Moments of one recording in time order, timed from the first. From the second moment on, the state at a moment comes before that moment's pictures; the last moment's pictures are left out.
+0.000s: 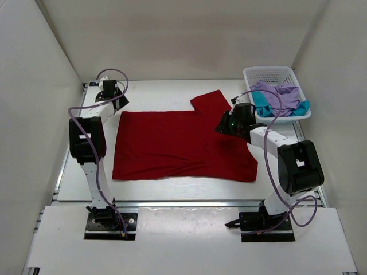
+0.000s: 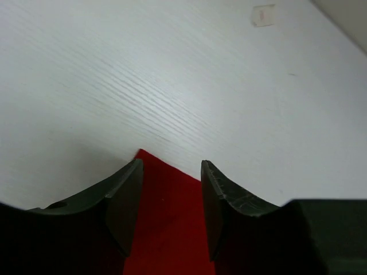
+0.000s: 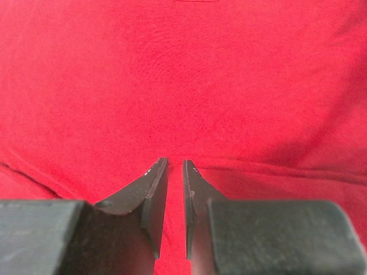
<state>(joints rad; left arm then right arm) 0.02 2.06 1.50 -0.11 -0.15 -0.54 0.26 1.61 0.94 -0.01 -0.24 0.45</state>
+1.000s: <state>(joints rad) 0.02 2.35 1.90 -0.54 -0.16 -0.38 0.21 1.67 1.05 0.05 -0.33 0.47</state>
